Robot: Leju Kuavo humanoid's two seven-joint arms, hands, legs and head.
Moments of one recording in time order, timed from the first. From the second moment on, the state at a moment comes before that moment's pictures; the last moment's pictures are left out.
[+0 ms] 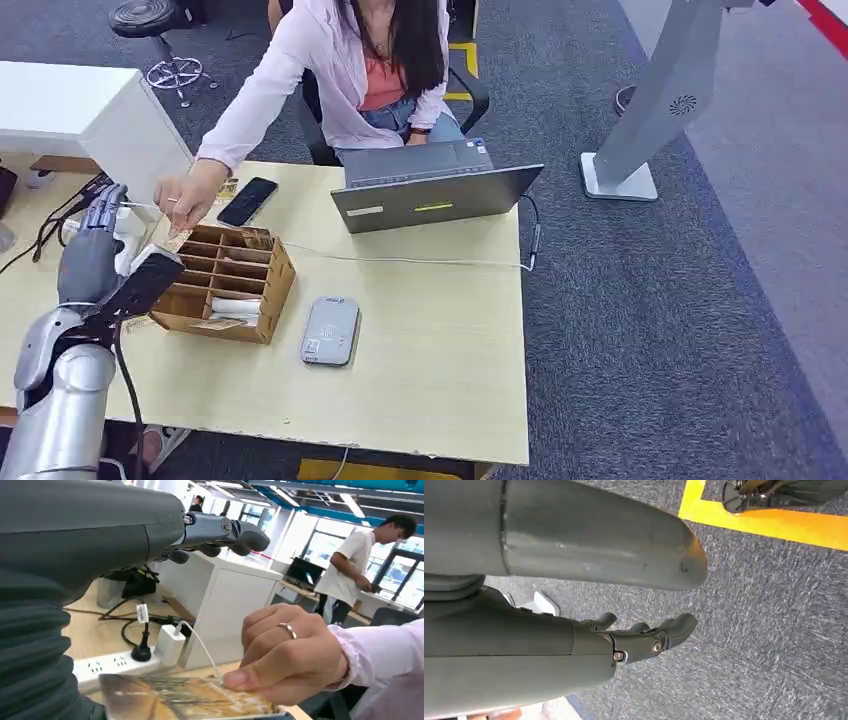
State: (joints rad) left arm -0.50 0.10 0.01 -1.14 -0.92 0.12 -0.26; right arm -0.07 0.14 -1.00 -0.21 1.20 -0.10 0.04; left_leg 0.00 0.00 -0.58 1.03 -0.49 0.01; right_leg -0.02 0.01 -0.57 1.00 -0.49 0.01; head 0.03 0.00
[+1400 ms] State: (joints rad) left arm -1.08 0.26 -0.21 -0.46 -1.43 0.31 0.01; right arm -0.08 0.15 -0.98 -0.20 1.27 -0.05 0.04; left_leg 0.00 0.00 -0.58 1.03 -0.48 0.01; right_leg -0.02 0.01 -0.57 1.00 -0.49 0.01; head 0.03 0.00
